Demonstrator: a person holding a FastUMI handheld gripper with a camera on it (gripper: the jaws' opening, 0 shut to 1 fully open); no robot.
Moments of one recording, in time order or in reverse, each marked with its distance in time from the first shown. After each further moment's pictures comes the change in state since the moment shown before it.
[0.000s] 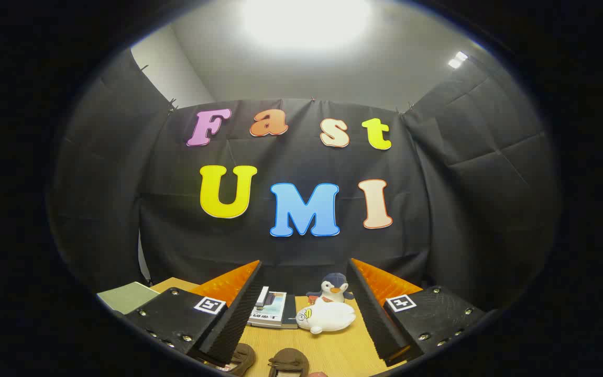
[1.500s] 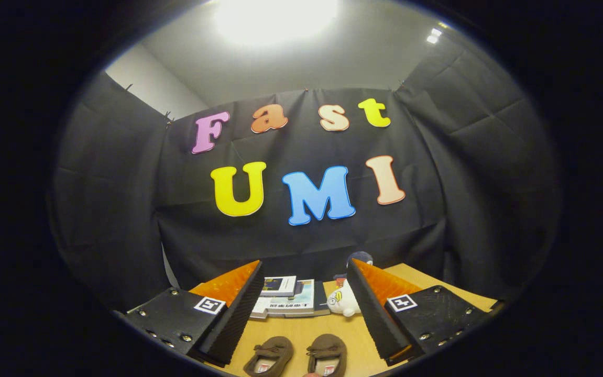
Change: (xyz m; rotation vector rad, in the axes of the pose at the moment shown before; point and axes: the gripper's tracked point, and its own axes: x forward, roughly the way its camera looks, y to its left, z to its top) arm -0.030 0.039 -0.031 0.190 0.077 0.067
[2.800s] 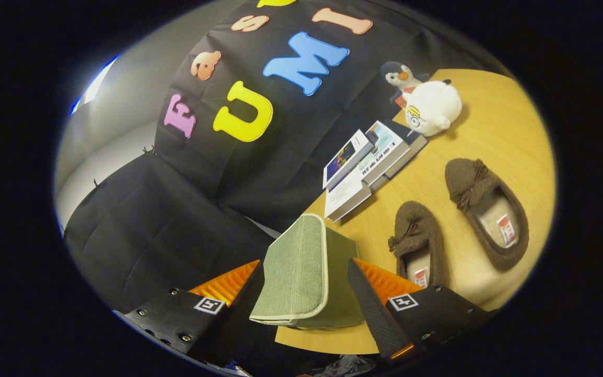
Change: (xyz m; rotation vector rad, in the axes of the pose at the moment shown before) arm -0.029 0.156 -0.186 0.817 0.632 0.334
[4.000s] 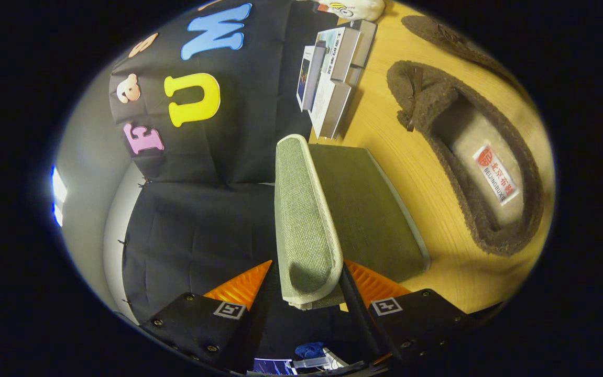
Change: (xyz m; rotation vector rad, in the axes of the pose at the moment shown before) arm 0.059 0.004 -0.090 0.444 0.325 0.134
